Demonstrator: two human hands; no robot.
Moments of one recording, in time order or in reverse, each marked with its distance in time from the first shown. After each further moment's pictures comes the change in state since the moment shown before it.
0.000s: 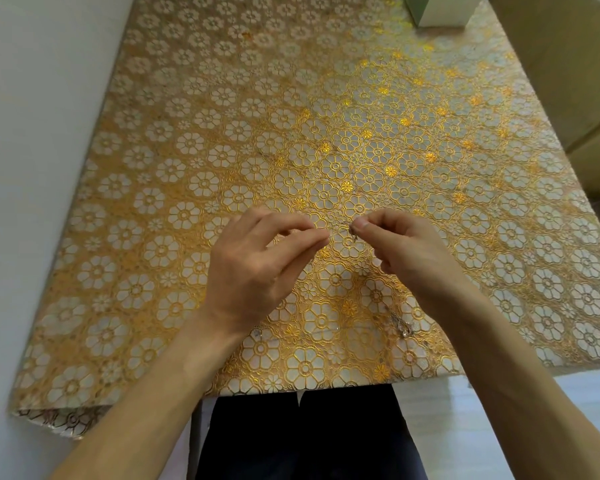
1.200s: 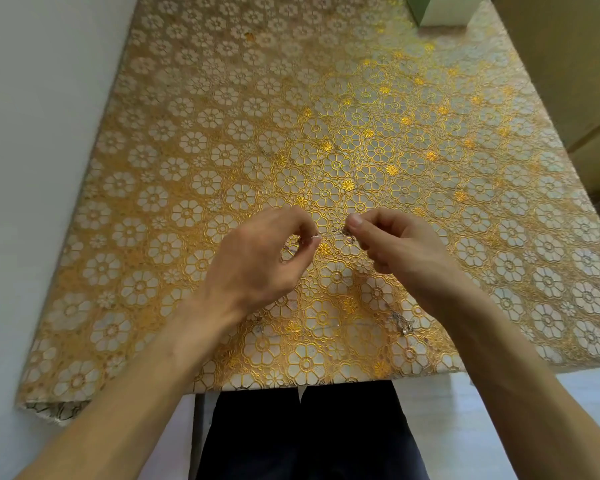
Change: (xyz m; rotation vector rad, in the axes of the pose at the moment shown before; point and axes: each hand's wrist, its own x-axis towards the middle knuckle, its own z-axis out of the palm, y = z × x) left_hand 0.010 -0.002 -0.006 -0.227 -0.308 -0.239; right_hand -0.003 -0.003 0.002 0.051 -0.081 -0.048
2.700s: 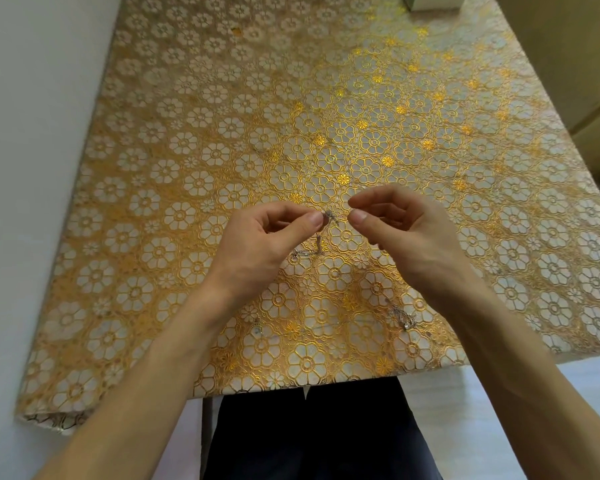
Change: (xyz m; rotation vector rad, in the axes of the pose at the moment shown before) left_hand 0.015 0.019 -0.005 -0.711 -0.064 -0.571; right_hand -0.006 0.001 -0.005 0.073 0.084 -0.203
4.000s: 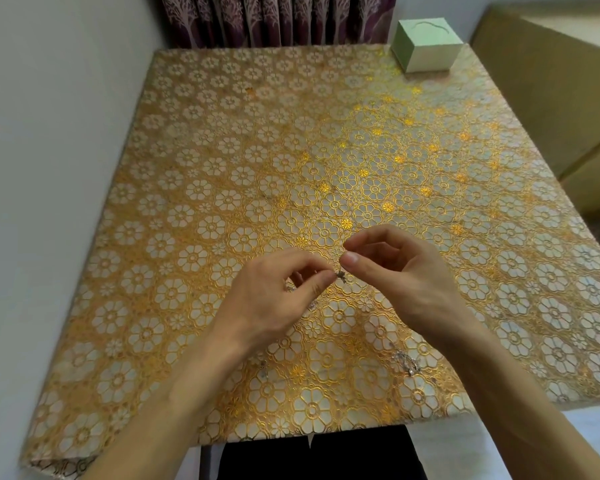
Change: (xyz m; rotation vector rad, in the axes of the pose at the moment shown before) left_hand 0.002 -0.001 -0.006 0.534 -0.069 0.323; right_hand 0.004 -0.014 0.005 0.038 -0.054 -0.010
